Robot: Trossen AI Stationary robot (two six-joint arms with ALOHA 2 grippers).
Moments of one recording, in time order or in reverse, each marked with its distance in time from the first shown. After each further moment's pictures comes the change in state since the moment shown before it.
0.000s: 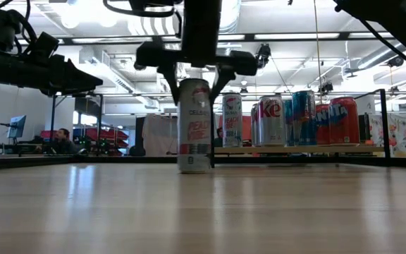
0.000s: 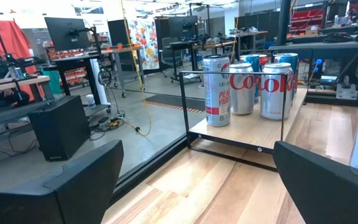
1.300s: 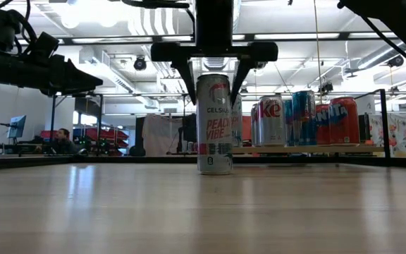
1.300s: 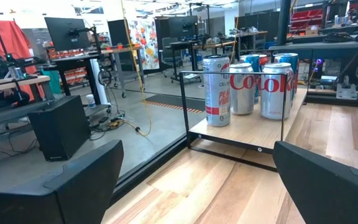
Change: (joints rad) left arm 0.000 0.000 0.000 0.000 0.000 0.000; right arm 0.005 -0.046 -0.003 -0.139 -0.160 0.143
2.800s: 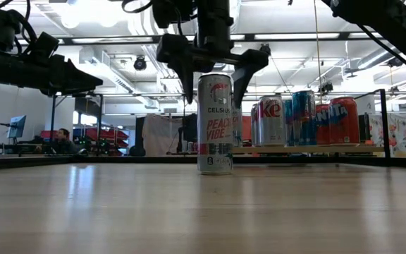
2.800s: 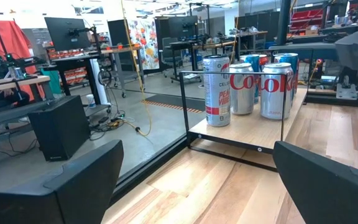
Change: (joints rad) left arm 0.000 0.000 0.000 0.000 0.000 0.000; right arm -0.170 -0.041 0.002 0.030 -0.477 -0.595
